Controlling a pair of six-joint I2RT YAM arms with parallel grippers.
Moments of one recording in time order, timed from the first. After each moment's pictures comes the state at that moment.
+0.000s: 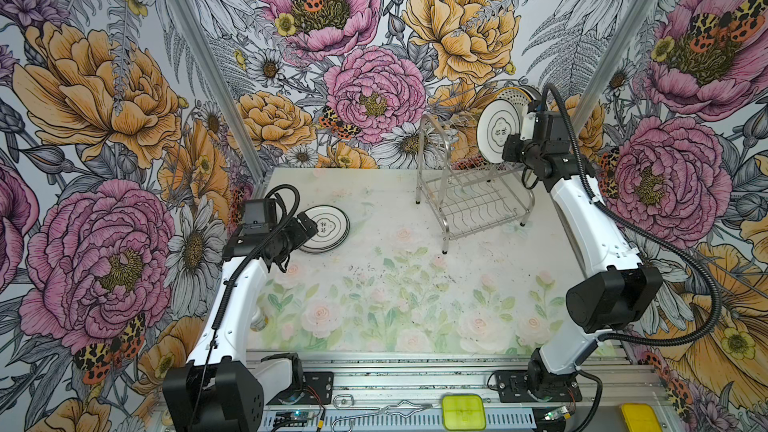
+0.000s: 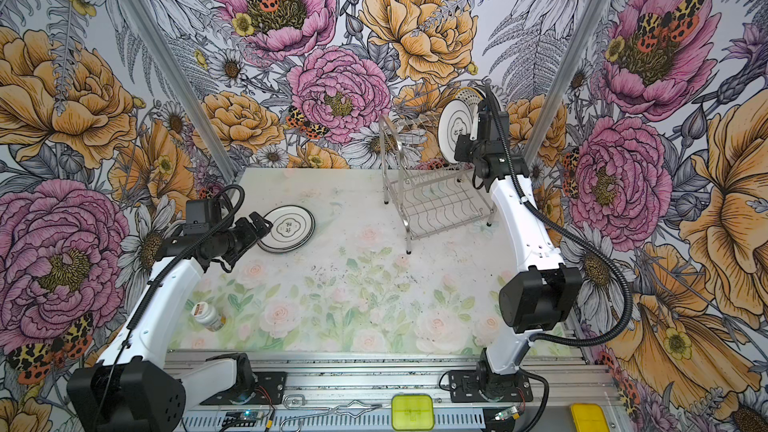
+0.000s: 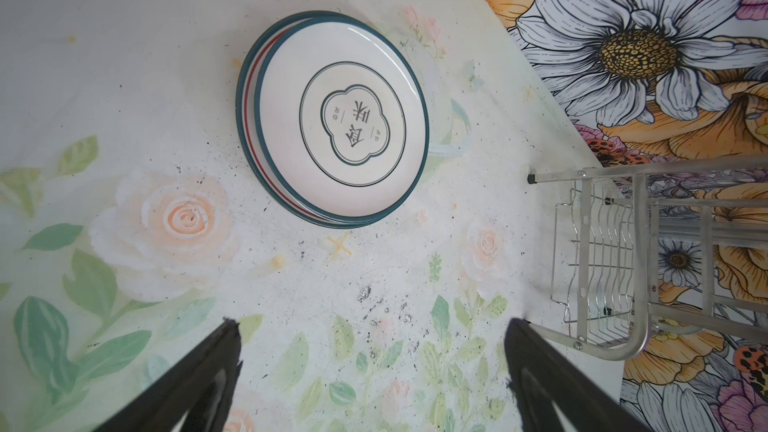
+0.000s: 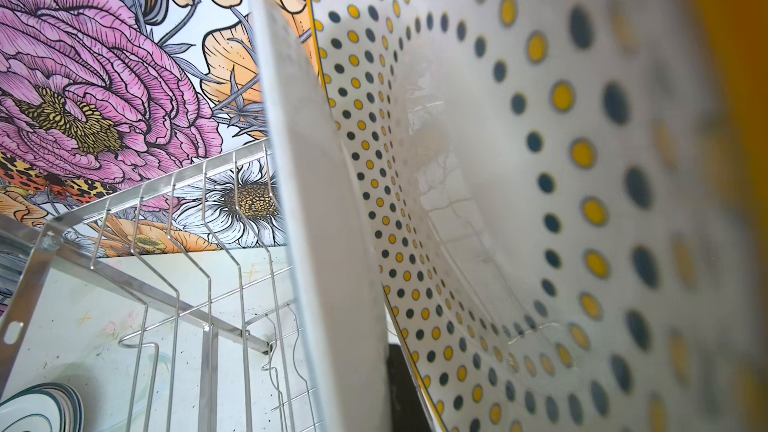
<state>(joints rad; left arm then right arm) 0.09 1.16 1.04 -0.73 0.21 -0.61 0.07 1.72 1.88 -0.62 0.02 0.14</state>
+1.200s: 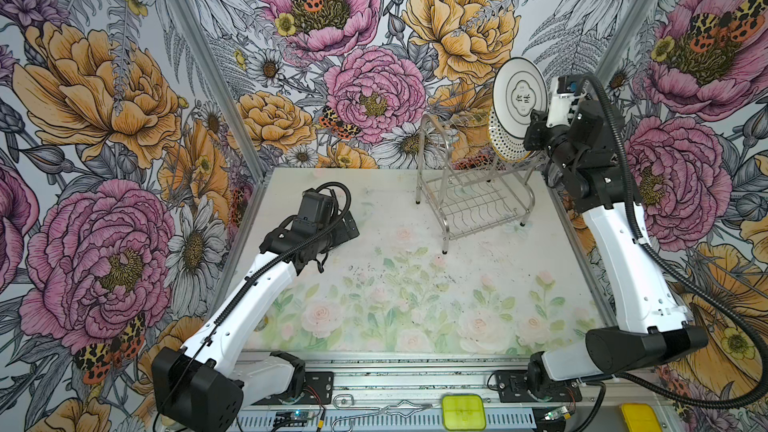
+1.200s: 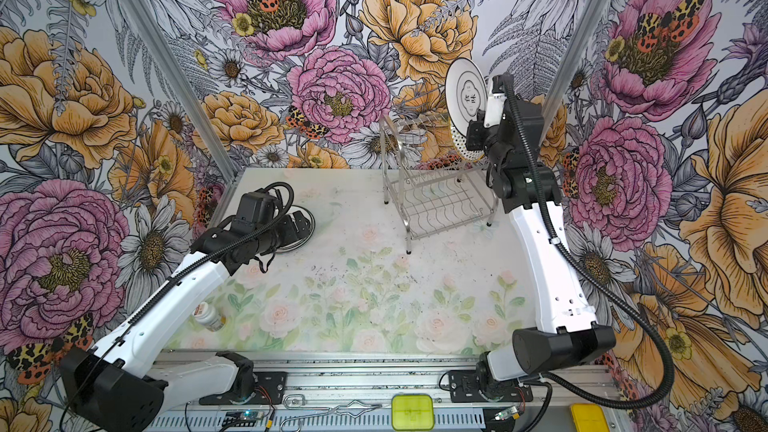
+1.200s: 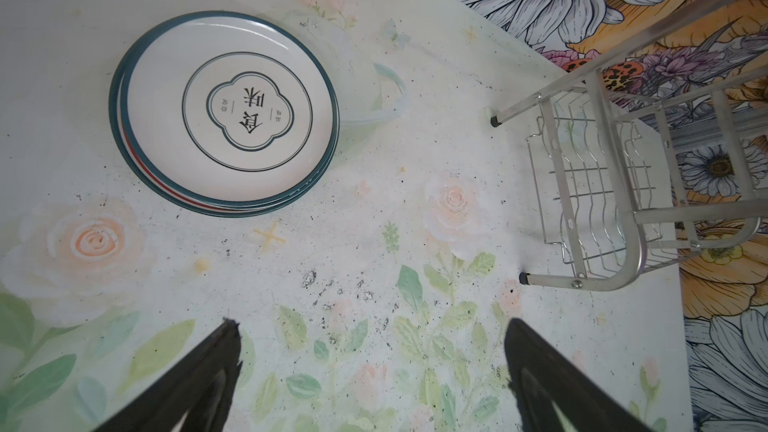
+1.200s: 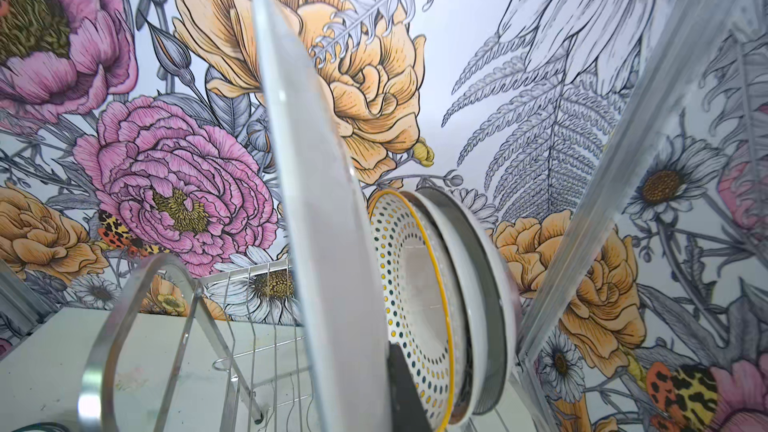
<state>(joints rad) -0.39 1.19 1.14 -0.73 -0.13 -0.67 0.12 1.42 1.86 -0.52 0.08 -0.03</state>
